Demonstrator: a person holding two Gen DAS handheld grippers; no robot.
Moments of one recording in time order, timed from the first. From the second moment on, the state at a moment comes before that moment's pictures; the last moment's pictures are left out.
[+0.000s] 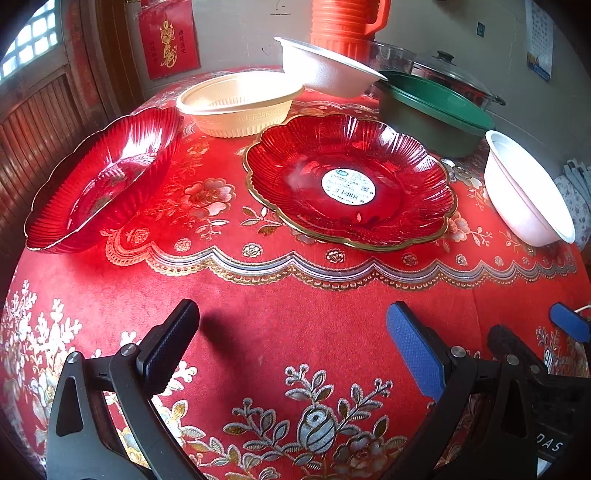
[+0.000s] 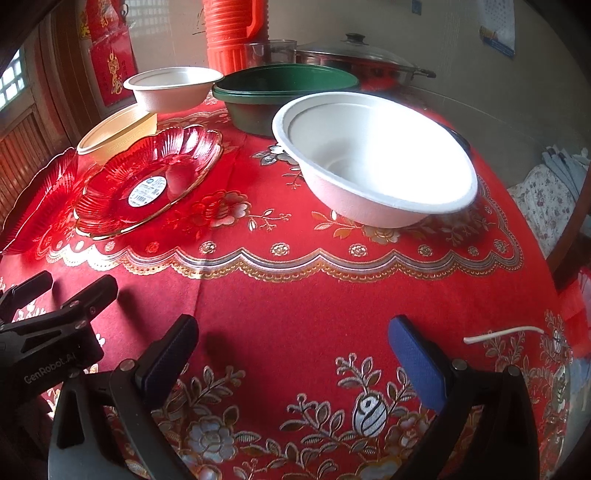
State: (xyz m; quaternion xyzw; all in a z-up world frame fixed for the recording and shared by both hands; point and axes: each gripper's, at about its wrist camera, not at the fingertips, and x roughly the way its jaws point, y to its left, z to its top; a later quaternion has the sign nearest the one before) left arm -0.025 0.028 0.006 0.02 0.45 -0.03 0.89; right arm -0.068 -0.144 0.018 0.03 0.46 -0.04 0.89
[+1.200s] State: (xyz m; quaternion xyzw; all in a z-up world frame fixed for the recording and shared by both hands) left arm -0.010 0.229 0.069 -0.05 0.39 0.09 0.92; right arm -0.002 0.047 0.095 -0.06 0.39 0.21 0.89
